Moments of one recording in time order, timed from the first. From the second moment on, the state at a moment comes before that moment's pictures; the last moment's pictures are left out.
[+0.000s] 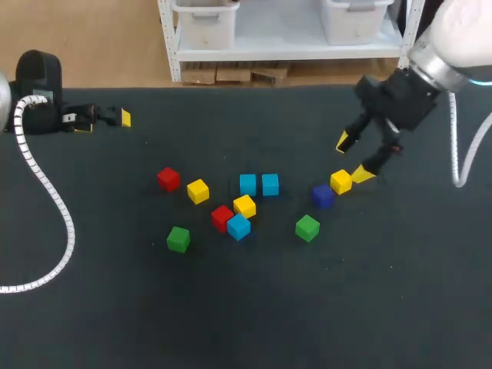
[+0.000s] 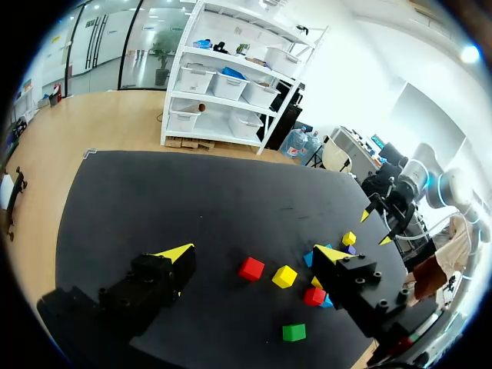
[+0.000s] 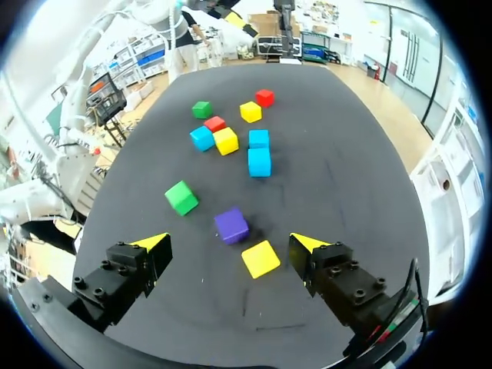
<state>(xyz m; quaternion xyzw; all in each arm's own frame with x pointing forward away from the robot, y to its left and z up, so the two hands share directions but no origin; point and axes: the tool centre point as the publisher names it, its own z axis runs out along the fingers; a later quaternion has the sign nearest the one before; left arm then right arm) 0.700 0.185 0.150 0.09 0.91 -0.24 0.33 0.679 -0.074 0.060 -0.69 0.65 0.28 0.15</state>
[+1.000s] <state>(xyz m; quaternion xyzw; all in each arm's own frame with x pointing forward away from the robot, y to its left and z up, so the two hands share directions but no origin) 0.694 0.181 0.153 0.12 0.90 -0.23 0.34 0.682 -0.100 0.076 -0.74 0.59 0.30 0.13</state>
